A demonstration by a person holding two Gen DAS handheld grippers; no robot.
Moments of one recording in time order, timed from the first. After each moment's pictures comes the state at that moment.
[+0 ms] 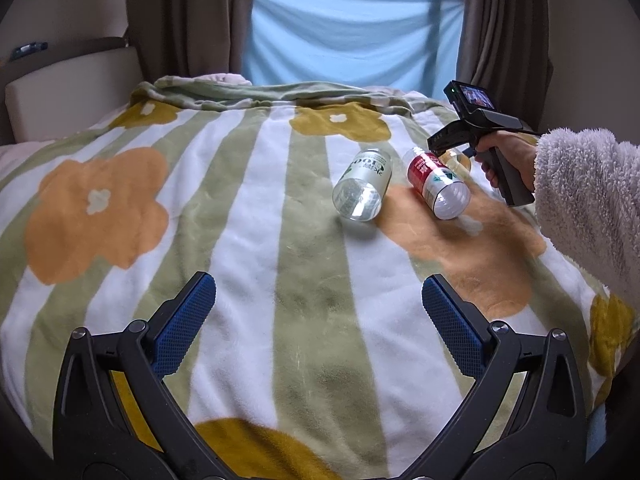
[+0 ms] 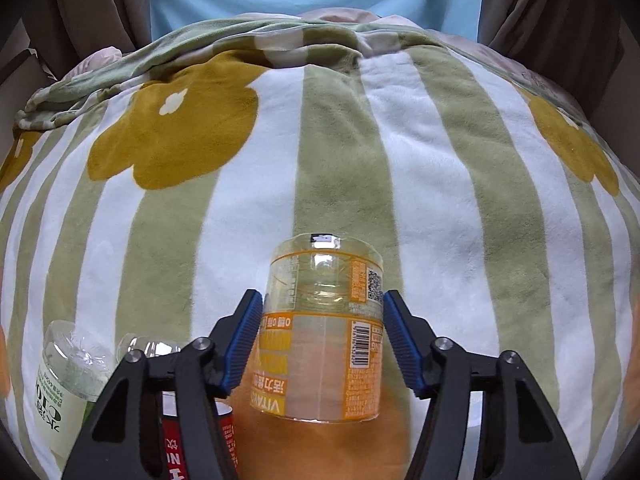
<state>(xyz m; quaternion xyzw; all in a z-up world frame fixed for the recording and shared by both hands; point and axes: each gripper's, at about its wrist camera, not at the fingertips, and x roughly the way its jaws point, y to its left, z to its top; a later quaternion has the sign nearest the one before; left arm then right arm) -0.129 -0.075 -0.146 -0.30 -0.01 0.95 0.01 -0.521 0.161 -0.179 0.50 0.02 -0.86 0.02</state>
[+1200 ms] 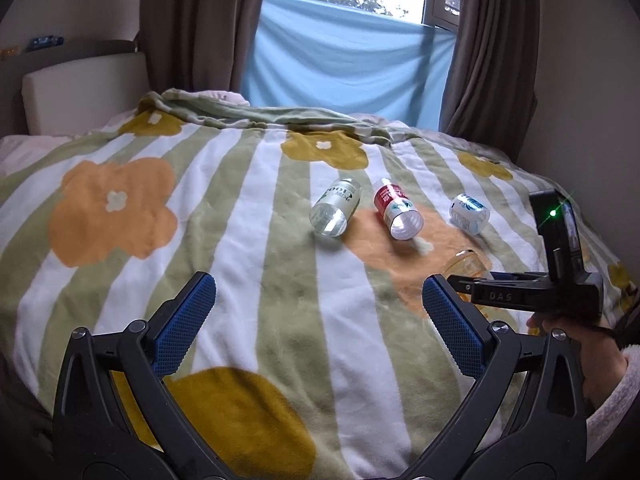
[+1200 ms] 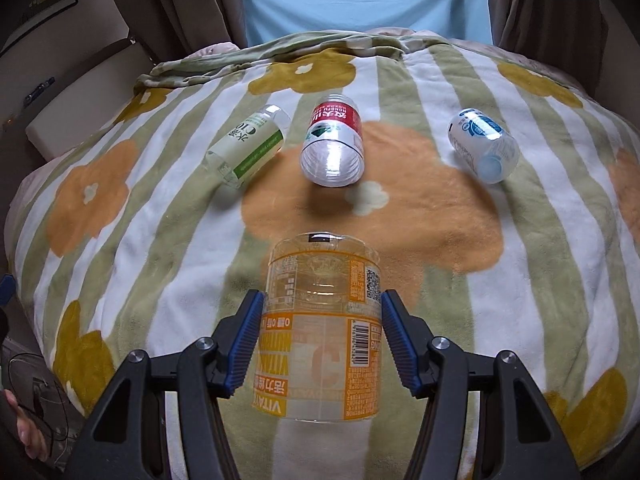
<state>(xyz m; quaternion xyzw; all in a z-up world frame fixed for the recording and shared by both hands) -0.058 -0.069 -0.090 -0.28 -0.05 0.96 0.02 -0.222 0.139 -0.154 0.46 -0.03 -0.88 0.12</state>
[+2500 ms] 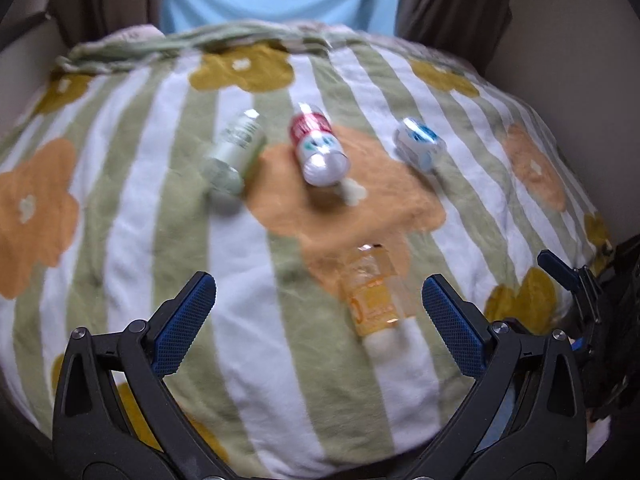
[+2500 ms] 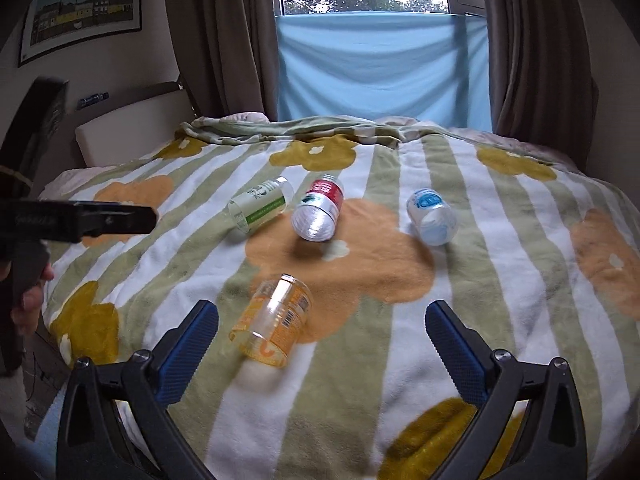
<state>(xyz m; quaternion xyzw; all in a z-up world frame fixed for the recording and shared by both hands) -0.179 0.038 -0.100 -0.48 -0.03 0.87 0.13 -0.124 0.220 -0.111 0.29 0.01 -0.95 0.15</state>
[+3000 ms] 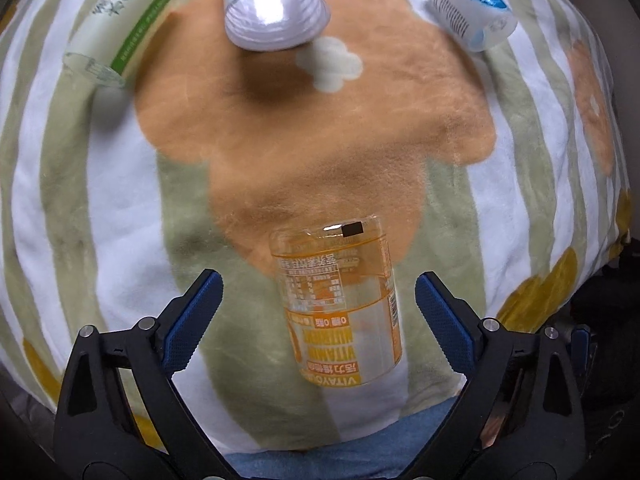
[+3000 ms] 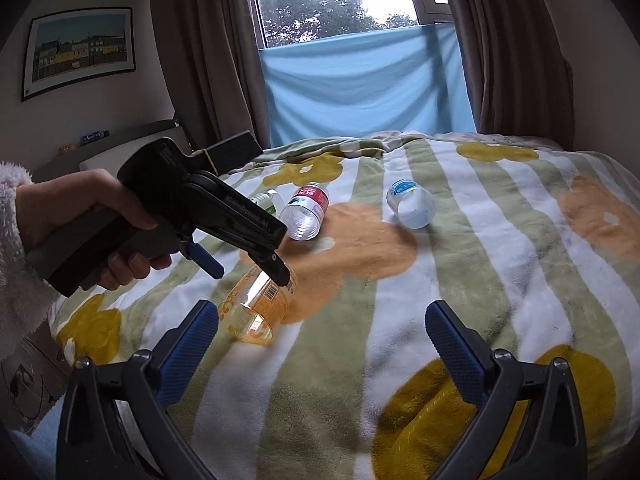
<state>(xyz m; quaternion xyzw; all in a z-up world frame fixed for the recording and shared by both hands) -0.274 0.109 -0.213 -0.71 -0.03 0.70 0.09 -0.101 0.255 -0.144 0.25 -0.06 -0.95 0.17</state>
